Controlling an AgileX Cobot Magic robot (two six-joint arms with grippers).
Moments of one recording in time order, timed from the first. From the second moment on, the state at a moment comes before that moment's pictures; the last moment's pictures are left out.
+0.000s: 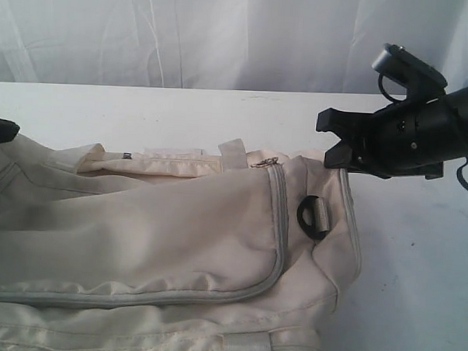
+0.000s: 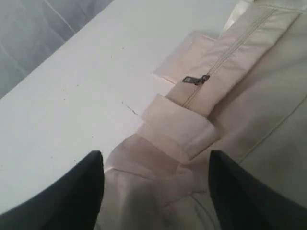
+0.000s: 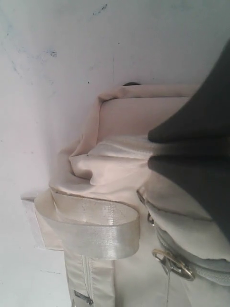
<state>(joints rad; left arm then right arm) 0.15 1.22 -0.83 -0.98 0.68 1.69 0.32 1.50 -0.94 0.80 0.54 -0.38</state>
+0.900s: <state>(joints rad) 0.17 1.27 -0.83 -0.88 0.58 1.31 0.21 1.41 -0.94 0.77 0.62 -0.38</state>
